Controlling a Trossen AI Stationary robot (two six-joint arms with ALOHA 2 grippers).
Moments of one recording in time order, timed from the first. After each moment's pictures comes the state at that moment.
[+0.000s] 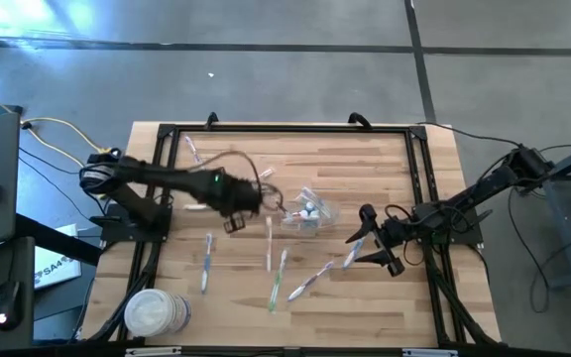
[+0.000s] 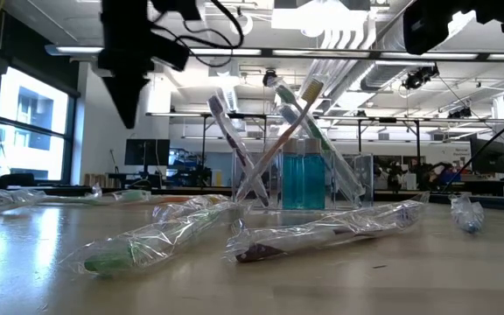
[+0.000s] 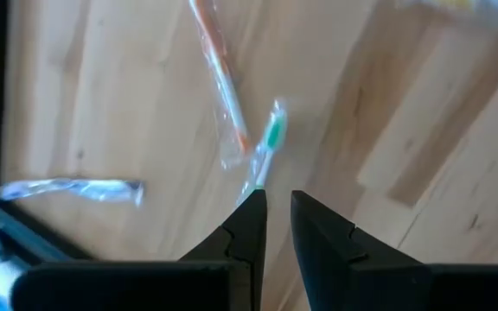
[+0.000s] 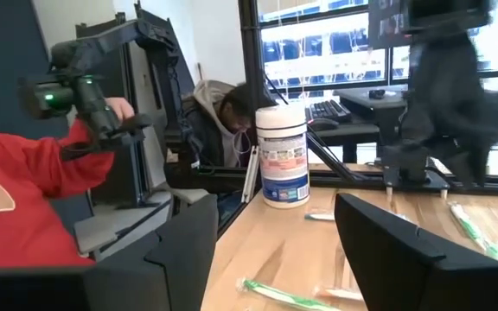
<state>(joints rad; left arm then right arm) -0.06 1.54 1.25 -1.22 -0.35 -0.46 0.44 0.96 0.25 0.82 0.05 0.10</state>
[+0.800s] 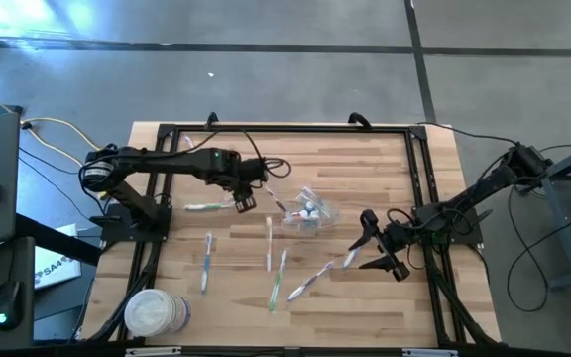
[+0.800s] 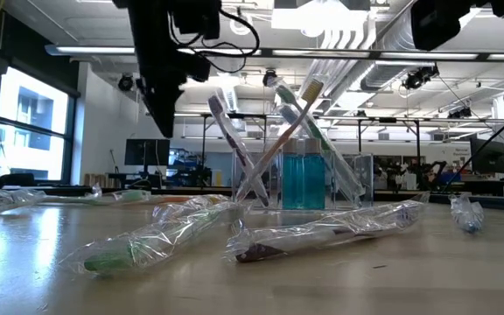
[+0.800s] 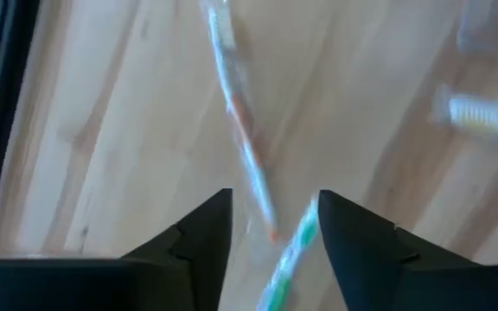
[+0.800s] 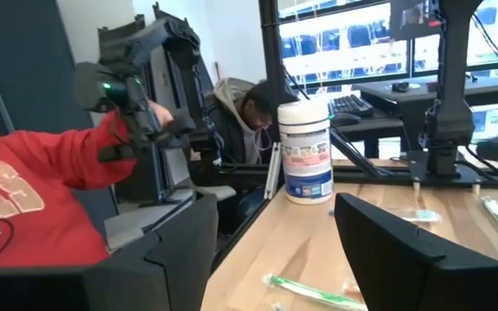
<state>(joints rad) 0.17 1.54 1.23 -0.99 -0.29 -0.22 0.49 0.96 0.25 0.82 0.05 0.13</state>
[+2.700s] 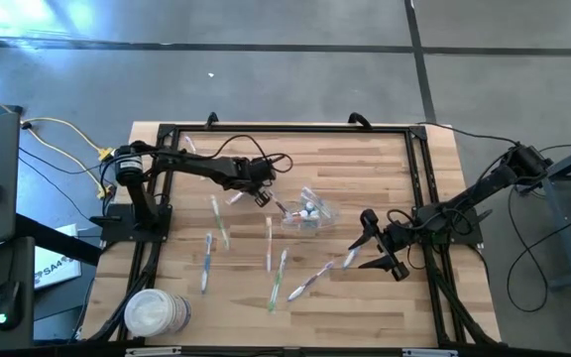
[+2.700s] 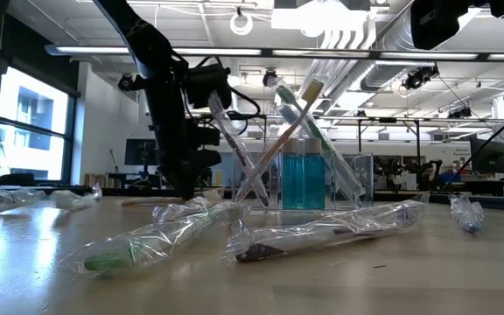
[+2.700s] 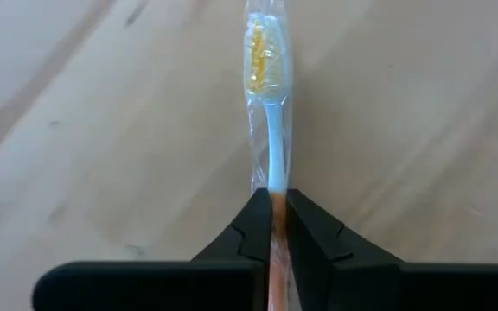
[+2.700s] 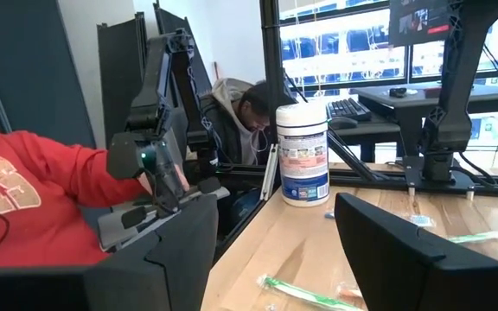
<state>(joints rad) 0.30 1.79 0.98 -0.42 -0.32 -0.42 0.49 0.96 0.25 0.82 0.05 0.10</state>
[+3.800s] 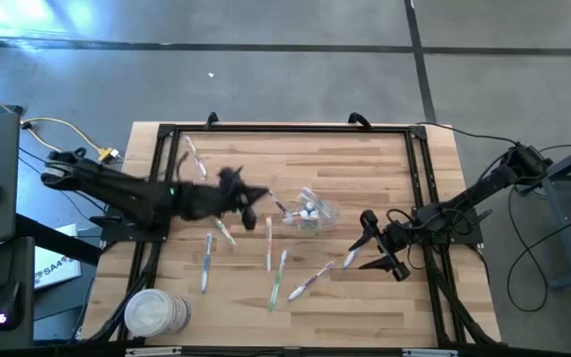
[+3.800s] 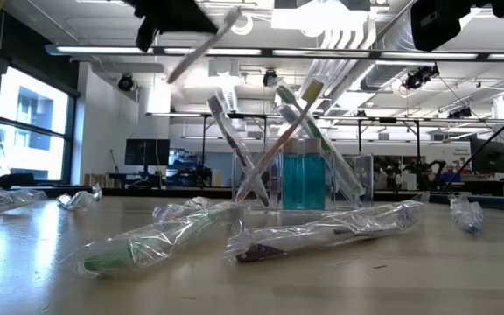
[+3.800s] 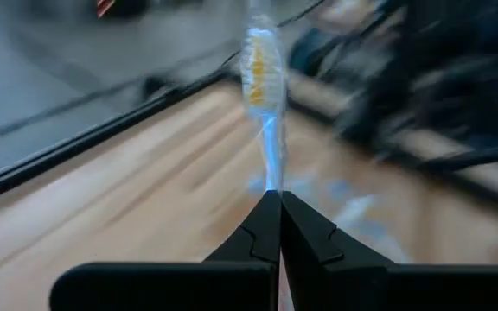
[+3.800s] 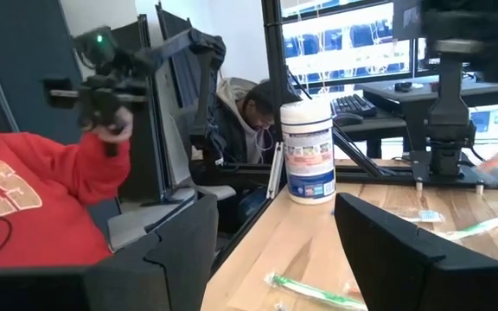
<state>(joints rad) -0.19 1.15 0.86 0.00 -0.62 -0.46 0.49 0.96 0.25 0.82 0.04 0.13</state>
